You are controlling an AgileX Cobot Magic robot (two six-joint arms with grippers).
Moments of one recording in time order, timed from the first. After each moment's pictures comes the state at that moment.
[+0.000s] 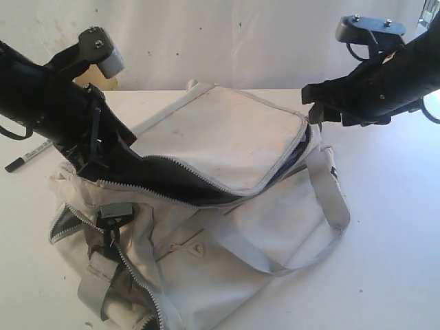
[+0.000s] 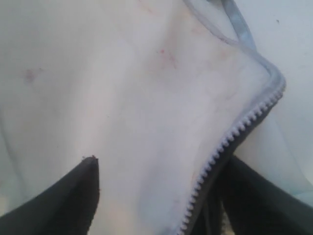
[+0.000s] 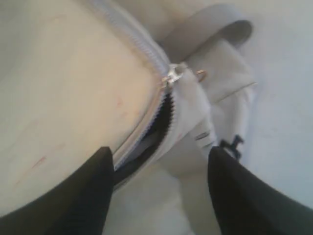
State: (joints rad) left arm -0.34 1.53 -1.15 -0.69 0.92 1.16; right arm 0.20 1.62 -1.18 0.38 0.58 -0.22
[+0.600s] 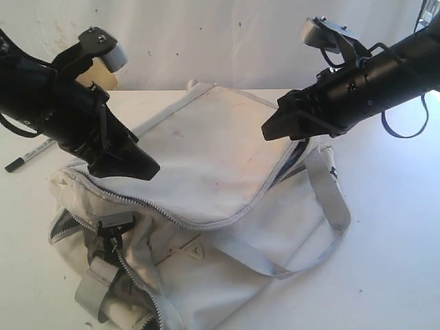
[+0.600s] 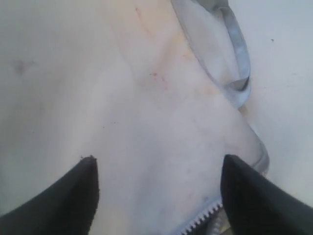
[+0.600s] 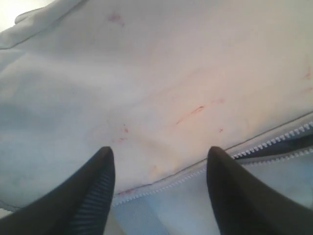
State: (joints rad) left arm -0.36 1.53 -1.15 -0.70 0.92 1.04; right arm 0.20 1.62 -1.18 0.85 0.87 -0.76
